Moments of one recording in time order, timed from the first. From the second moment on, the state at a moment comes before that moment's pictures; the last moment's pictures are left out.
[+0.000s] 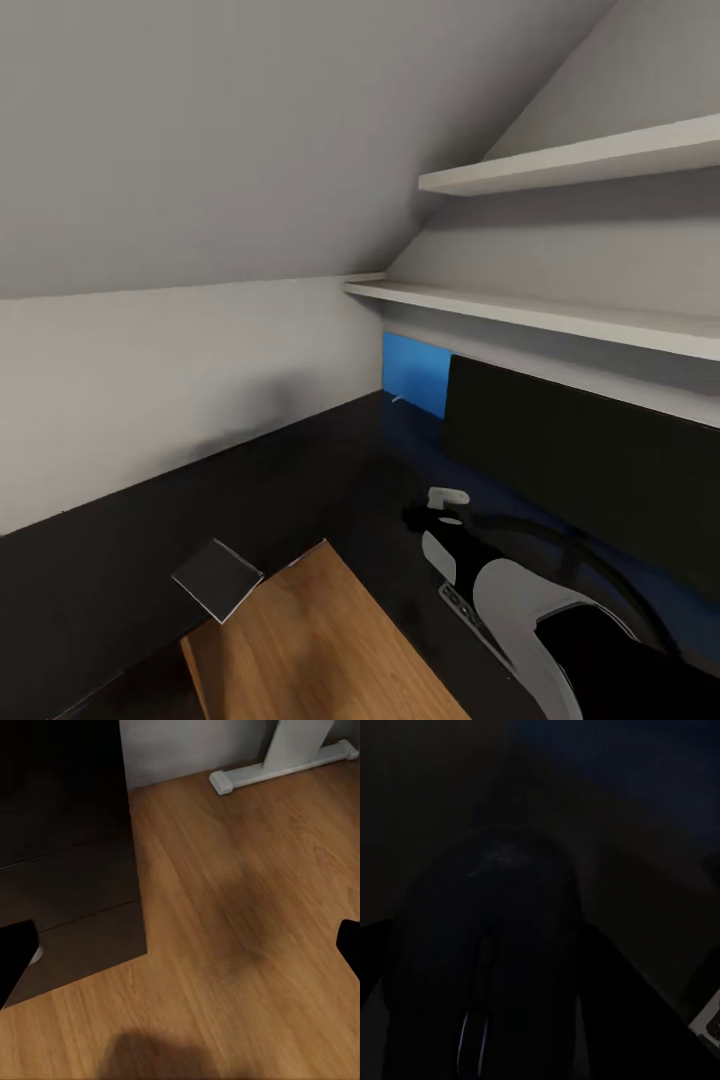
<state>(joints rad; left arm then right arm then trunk) 0.13 -0.07 0.16 -0.91 0.09 -0.16 0.08 -0.91 0.16 0.23 -0.14 -0.34 0.03 -0.24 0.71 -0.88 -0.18</state>
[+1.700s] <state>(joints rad) 0.26 -0.07 0.16 -1.10 0.10 -0.25 0.08 -0.91 0.14 0.23 -0.14 -0.33 0.15 -0.34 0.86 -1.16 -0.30</state>
